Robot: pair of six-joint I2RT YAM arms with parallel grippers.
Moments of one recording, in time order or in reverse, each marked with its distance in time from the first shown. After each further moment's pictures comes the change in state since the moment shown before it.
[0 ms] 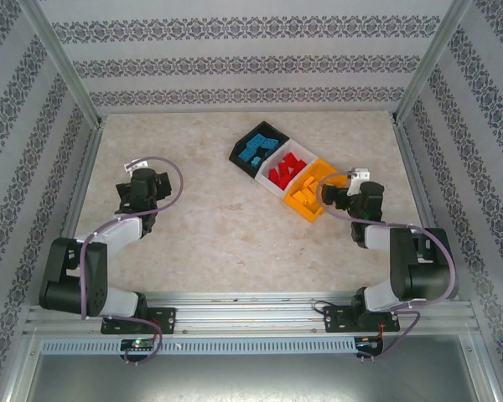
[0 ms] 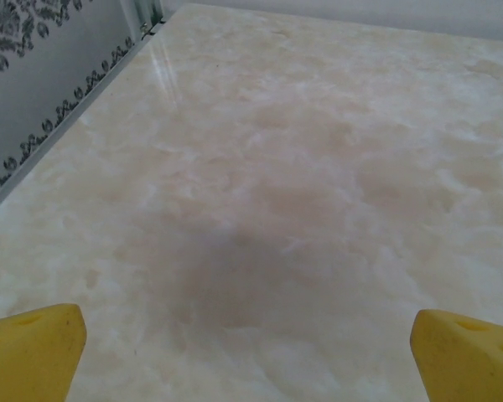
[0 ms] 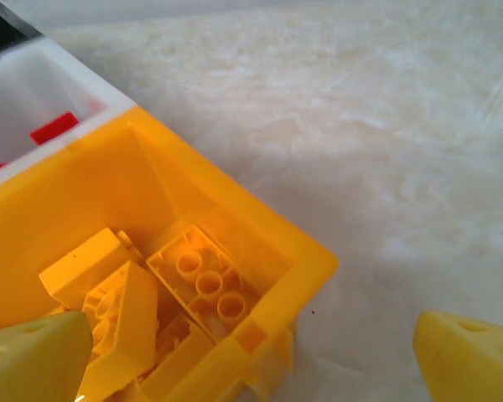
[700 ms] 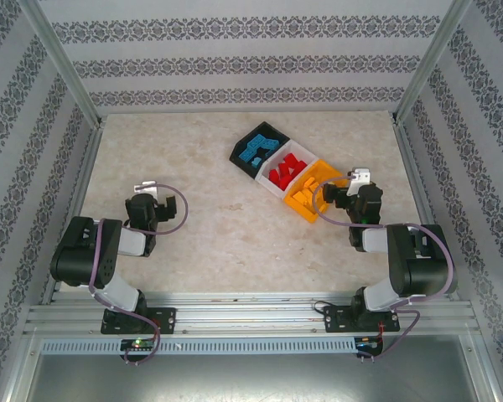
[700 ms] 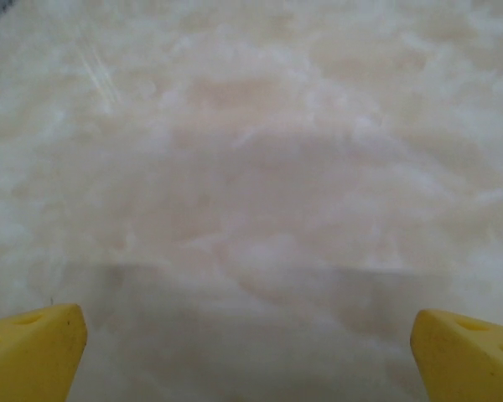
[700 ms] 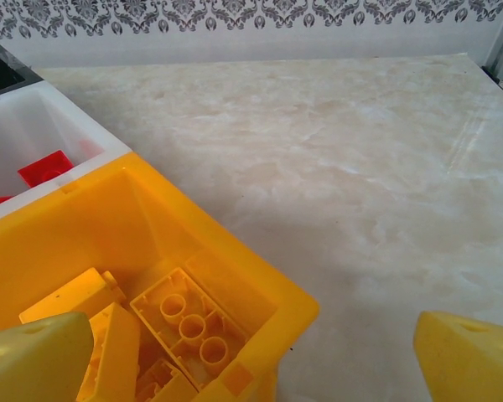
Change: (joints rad) left arm 0.044 0.185 -0.265 0.500 0.200 0.132; right arm 0.031 0.026 -0.019 0.124 0.079 -0.029
